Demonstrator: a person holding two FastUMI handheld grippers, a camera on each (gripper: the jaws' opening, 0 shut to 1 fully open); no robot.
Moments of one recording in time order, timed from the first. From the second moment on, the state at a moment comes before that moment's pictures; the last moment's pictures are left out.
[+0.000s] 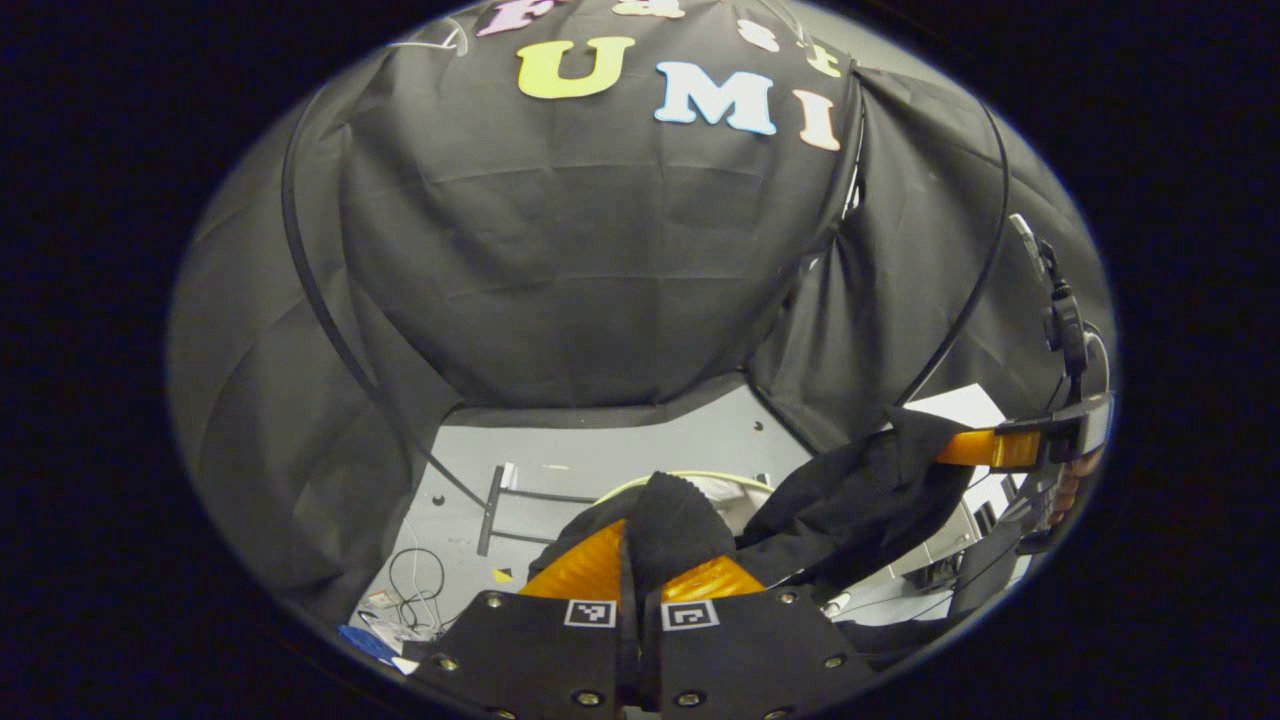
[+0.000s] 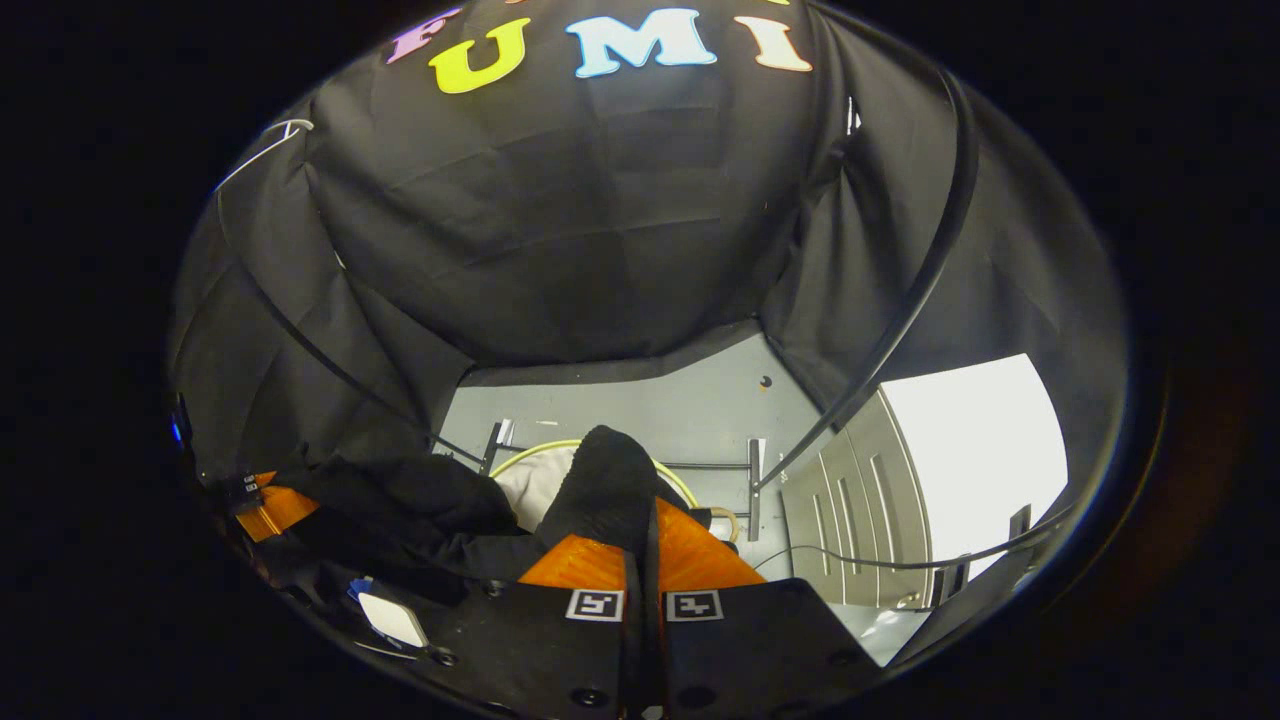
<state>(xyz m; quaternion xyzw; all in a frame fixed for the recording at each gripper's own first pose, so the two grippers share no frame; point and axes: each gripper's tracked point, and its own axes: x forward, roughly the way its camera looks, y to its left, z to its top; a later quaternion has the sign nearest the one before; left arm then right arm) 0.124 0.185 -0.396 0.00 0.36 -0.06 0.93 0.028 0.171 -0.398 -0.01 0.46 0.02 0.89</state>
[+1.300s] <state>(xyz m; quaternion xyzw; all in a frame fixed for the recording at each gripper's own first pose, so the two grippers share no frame) 0.131 0.201 -0.435 0.02 0.40 -0.04 0.91 0.023 0.167 -0.421 0.00 0.51 0.01 0.86</state>
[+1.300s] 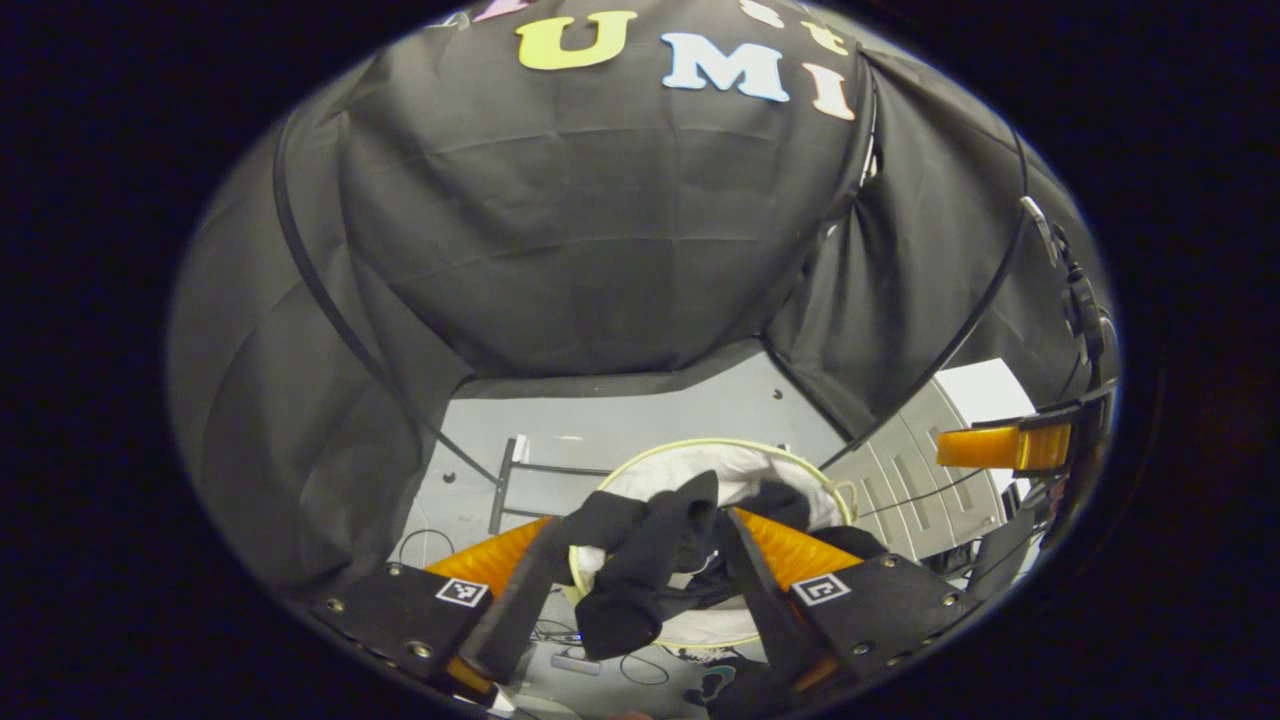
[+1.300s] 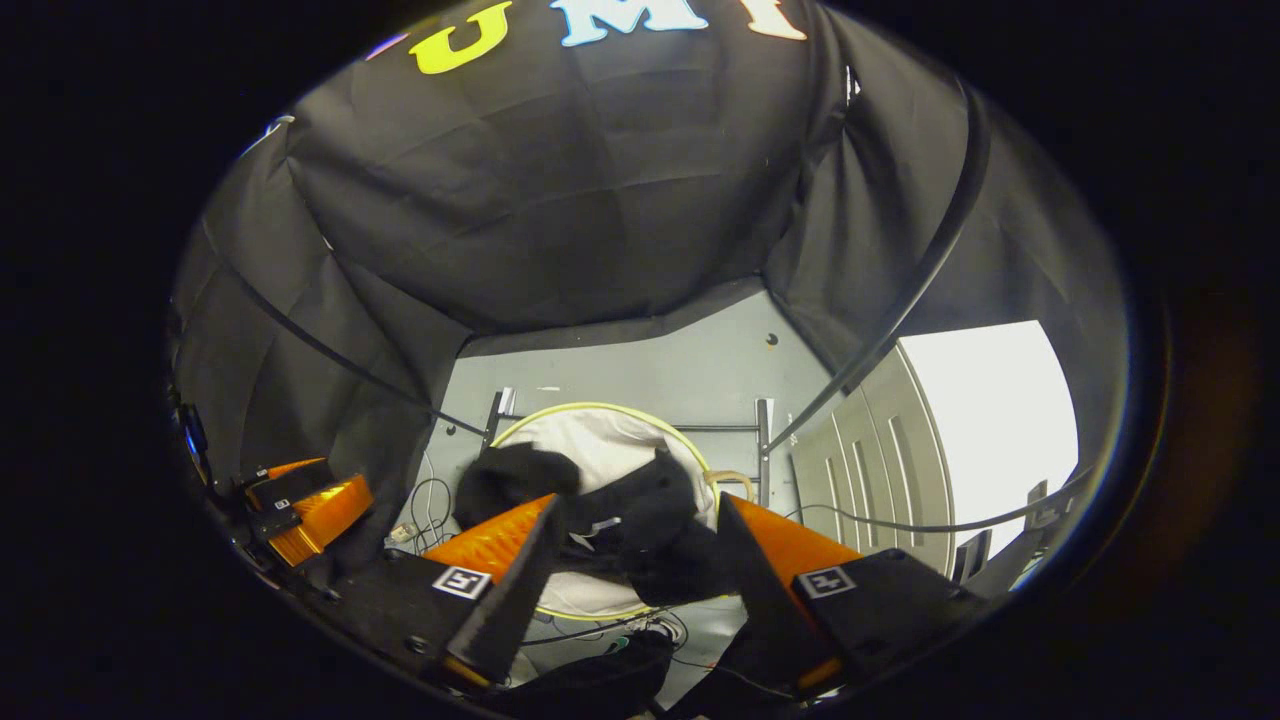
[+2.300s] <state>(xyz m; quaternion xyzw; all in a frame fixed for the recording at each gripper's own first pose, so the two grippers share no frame) 0.105 0.169 -0.154 0.02 0.18 0.05 0.98 0.051 0.041 -0.214 0.02 0.28 -0.05 0.96</state>
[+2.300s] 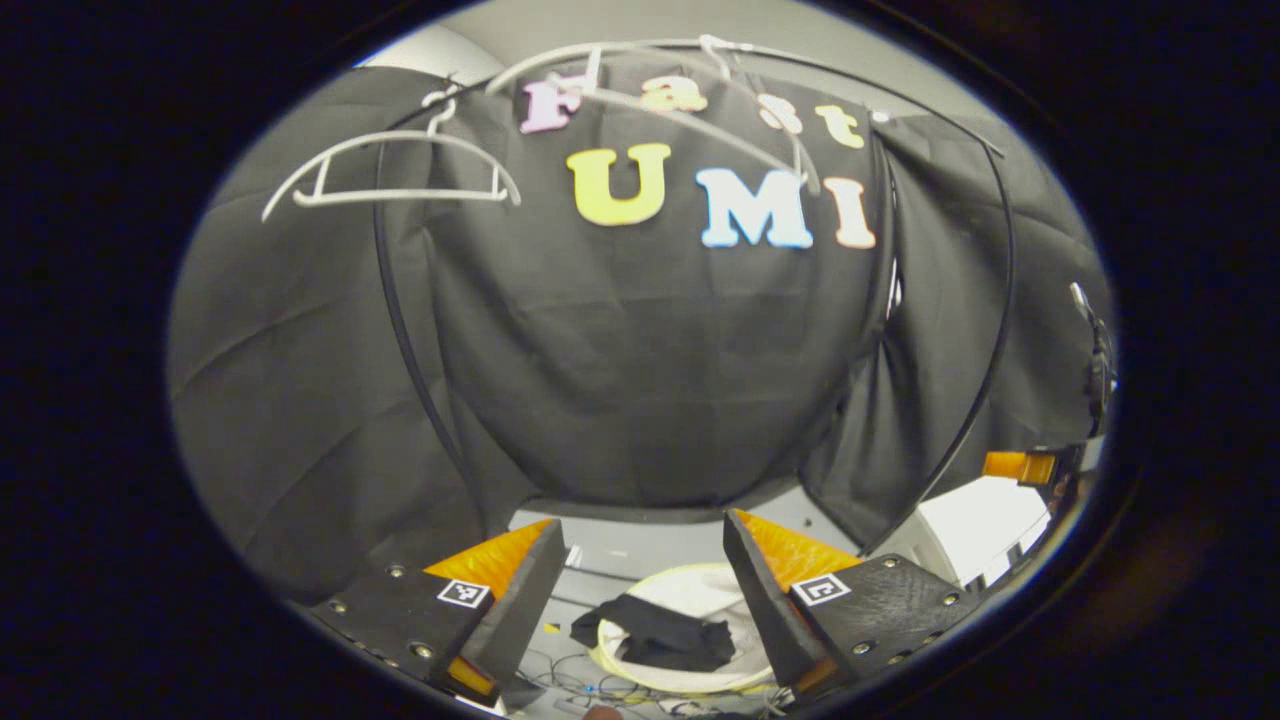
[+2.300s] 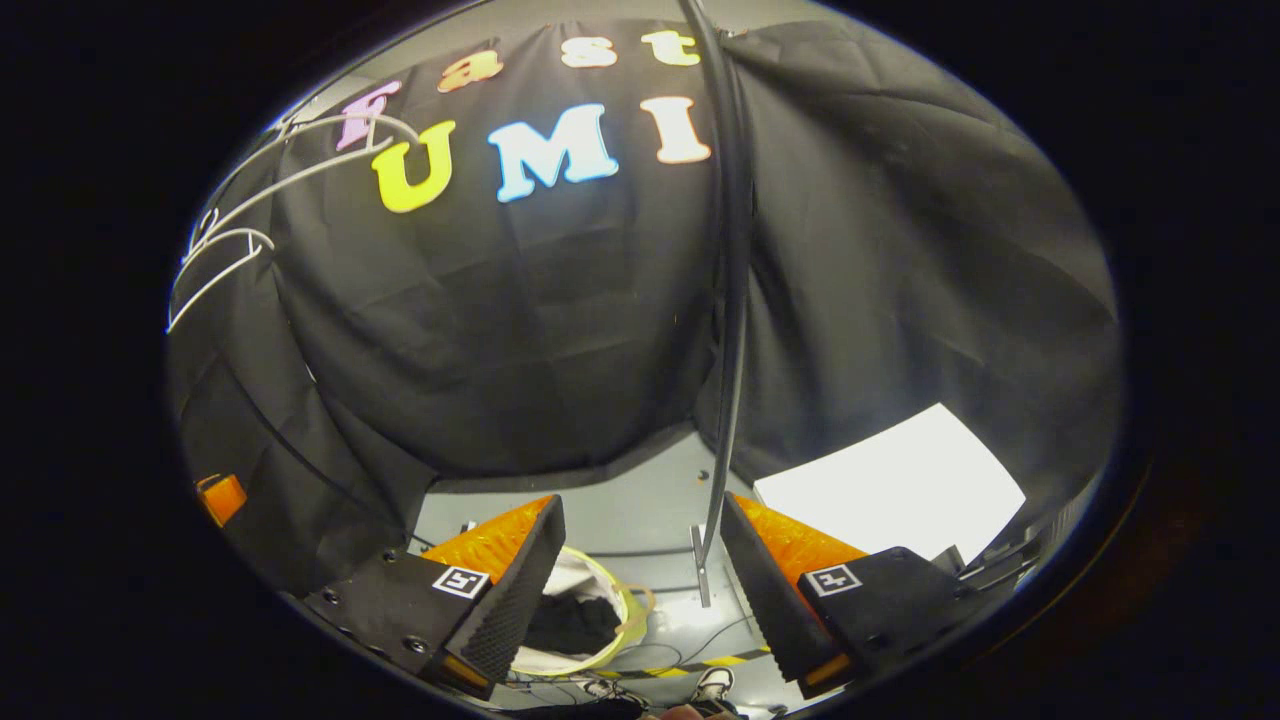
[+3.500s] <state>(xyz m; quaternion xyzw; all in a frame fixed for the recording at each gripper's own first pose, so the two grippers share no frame) 0.015 0.057 0.103 -0.01 -0.06 0.07 1.00 0.030 -0.023 0.003 0.02 -0.04 -0.02 1.00</state>
